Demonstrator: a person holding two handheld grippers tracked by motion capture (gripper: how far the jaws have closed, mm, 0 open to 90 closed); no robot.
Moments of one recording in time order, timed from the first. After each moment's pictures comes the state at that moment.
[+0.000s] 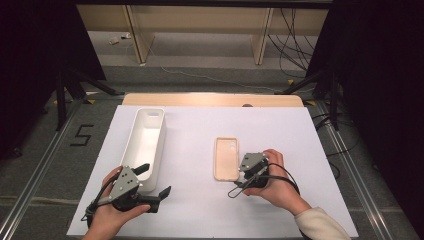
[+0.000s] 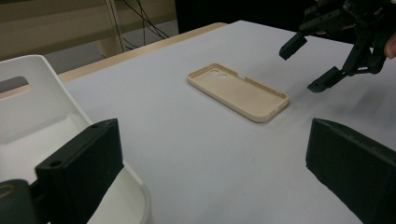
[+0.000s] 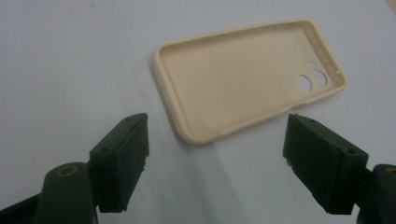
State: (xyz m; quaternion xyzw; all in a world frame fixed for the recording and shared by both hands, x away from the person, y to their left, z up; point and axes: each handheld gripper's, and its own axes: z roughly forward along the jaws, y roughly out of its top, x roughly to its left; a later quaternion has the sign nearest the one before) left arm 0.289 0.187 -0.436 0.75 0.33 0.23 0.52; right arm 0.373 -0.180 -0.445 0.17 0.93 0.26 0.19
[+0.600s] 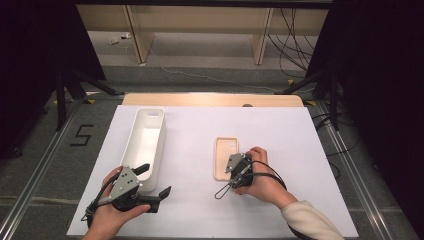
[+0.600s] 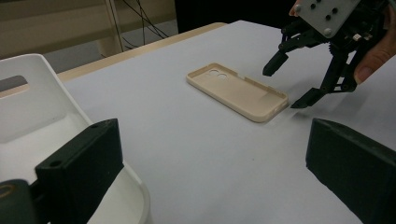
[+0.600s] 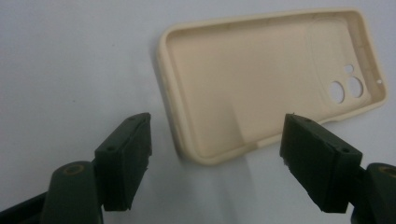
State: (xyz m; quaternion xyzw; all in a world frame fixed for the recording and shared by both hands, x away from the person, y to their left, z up) left arm 0.289 0.187 -0.436 0.75 0.33 0.23 0.53; right arm 0.389 -0.147 -0.458 0.13 0.96 0.18 0.18
